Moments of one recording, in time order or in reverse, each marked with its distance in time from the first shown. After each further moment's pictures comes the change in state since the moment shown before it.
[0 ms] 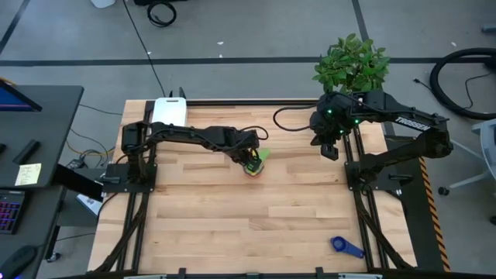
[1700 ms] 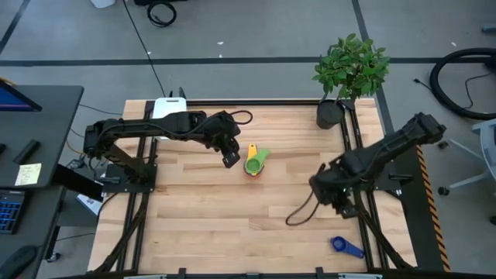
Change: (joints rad) left arm 0.005 -0.367 0.001 -0.136 0.018 0.396; right arm 0.658 0.054 -0.510 0.249 -0.318 0.261
